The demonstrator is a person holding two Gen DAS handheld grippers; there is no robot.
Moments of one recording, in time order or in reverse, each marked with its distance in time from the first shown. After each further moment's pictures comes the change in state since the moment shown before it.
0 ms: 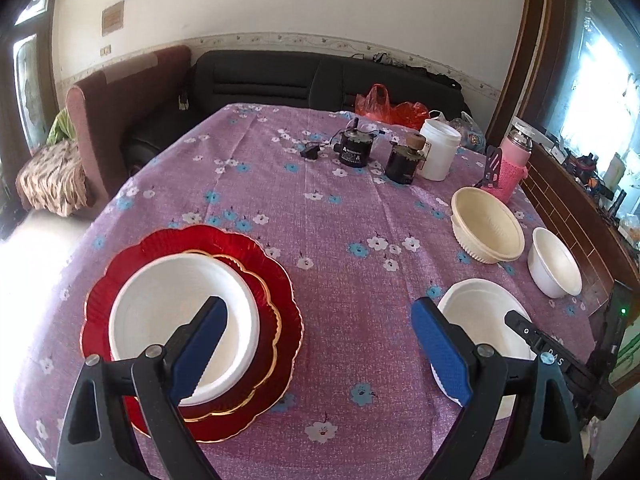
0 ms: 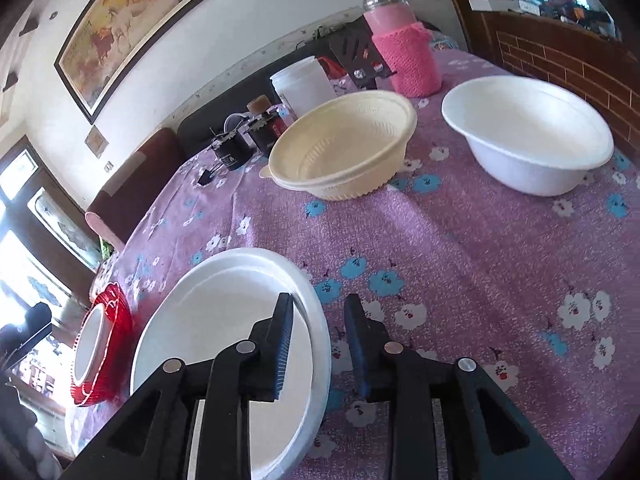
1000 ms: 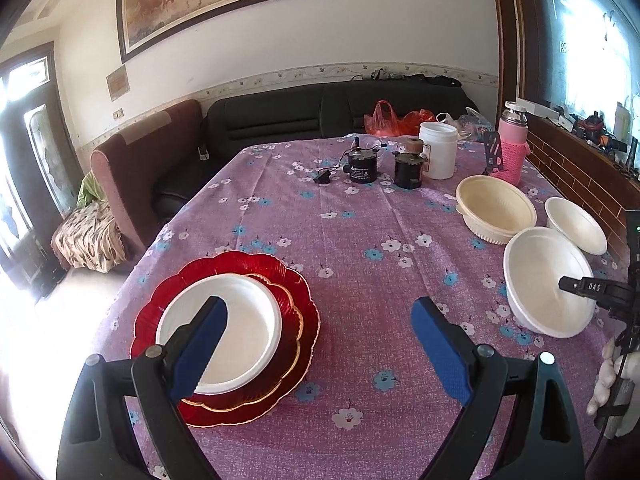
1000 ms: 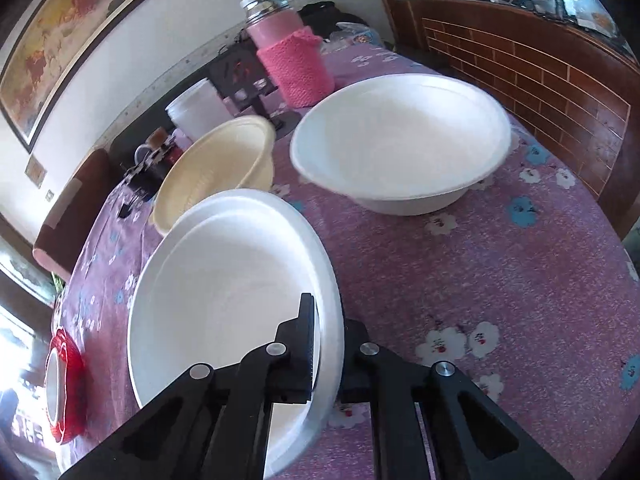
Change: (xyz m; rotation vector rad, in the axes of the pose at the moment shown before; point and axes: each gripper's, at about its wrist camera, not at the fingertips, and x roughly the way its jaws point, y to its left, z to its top) left arm -0.036 -0.030 -0.023 0.173 -0.131 0.166; right arm -0.005 -0.058 0.022 0.127 0.050 -0.186
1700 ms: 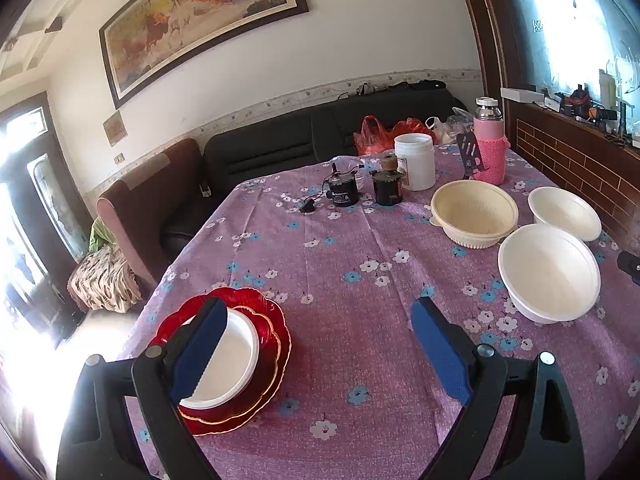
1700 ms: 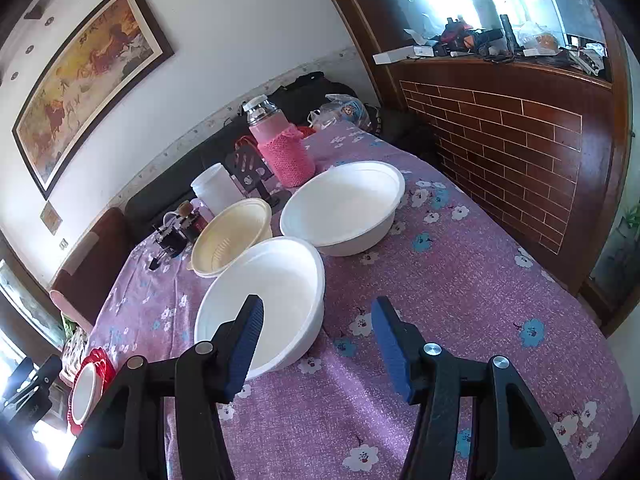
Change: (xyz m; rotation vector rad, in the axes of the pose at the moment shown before) left arm -0.022 -0.056 0.007 0.134 -0.082 0.057; right arm -0.118 -0.038 -0.032 0.074 -0.262 0.009
